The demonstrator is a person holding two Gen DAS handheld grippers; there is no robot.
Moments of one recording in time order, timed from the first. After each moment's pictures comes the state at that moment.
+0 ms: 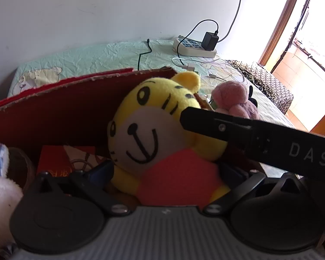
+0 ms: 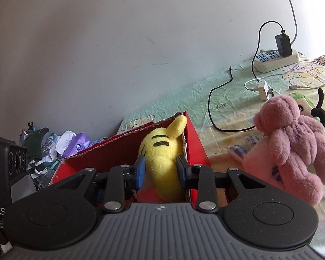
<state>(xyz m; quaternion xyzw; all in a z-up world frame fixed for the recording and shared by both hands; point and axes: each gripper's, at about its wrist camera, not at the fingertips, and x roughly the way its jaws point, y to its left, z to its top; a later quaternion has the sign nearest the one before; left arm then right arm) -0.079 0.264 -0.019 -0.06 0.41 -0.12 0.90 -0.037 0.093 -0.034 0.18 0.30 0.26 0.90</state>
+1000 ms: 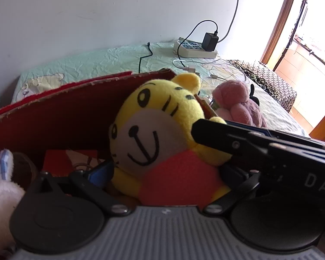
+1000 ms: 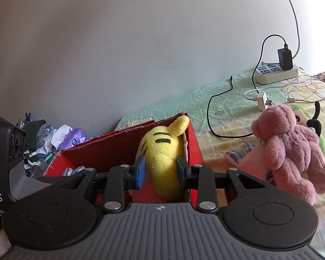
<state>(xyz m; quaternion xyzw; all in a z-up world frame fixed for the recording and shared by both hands) -0.080 0.257 -0.017 -0.04 0.41 -0.11 0.91 -0.051 0.097 -0.033 0.14 0.28 0.26 0.91</state>
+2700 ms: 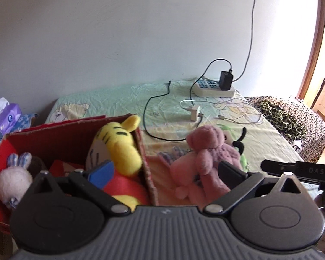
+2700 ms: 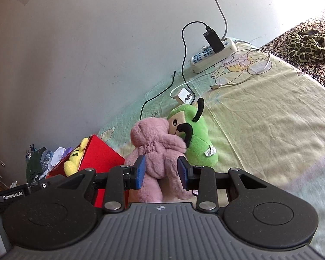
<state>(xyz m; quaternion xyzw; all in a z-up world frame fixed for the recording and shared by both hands) -0.105 0.123 0.047 -0.04 0.33 0.05 0.94 -0.008 -0.115 -0.053 0.25 0.34 0.26 0.87</state>
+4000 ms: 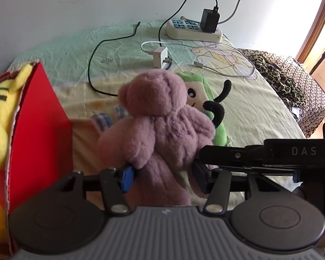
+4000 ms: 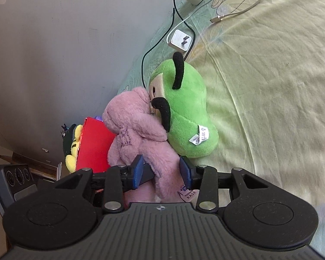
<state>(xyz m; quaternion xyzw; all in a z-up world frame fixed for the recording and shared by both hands) -0.004 0.063 -0.030 -0.06 0.46 0.02 0.88 0.087 -0.132 -0.116 0.33 0.49 0.37 0.72</state>
